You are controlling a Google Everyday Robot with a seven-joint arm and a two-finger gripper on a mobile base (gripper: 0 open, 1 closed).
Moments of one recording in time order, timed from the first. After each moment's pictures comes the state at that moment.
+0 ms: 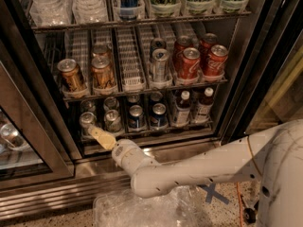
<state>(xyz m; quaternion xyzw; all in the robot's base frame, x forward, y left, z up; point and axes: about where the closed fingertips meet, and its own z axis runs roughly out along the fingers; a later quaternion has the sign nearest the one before) 0.587 0.150 0.629 0.11 0.76 0.47 0.45</state>
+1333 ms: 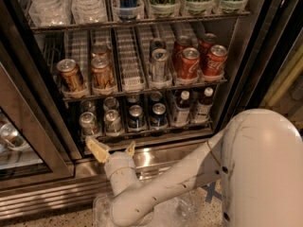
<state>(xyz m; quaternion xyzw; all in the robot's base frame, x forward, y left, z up) 0.570 0.145 0.618 0.09 0.71 0.33 0.61</state>
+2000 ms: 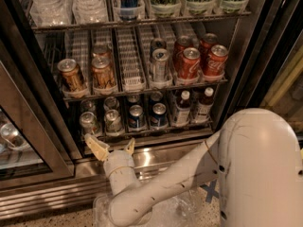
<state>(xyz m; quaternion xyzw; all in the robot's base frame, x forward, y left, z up) 0.574 0.140 0.634 0.09 0.69 0.33 0.64</state>
